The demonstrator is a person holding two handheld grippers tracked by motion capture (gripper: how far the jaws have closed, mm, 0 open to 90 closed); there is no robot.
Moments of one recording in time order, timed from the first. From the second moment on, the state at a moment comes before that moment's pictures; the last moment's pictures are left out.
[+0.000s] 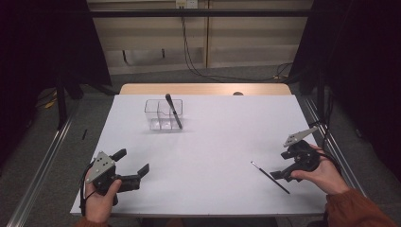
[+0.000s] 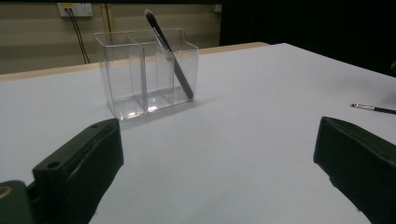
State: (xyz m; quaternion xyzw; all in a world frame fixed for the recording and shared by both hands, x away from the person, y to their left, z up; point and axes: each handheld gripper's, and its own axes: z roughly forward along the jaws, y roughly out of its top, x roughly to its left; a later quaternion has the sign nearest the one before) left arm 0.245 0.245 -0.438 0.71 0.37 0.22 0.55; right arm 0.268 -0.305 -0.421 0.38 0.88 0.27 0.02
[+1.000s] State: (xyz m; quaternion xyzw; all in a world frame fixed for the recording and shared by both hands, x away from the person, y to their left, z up) left arm 0.247 0.246 -0.438 0.72 0.37 0.23 0.55; right arm 0.266 -0.288 -0.441 0.34 0.93 0.12 -0.01
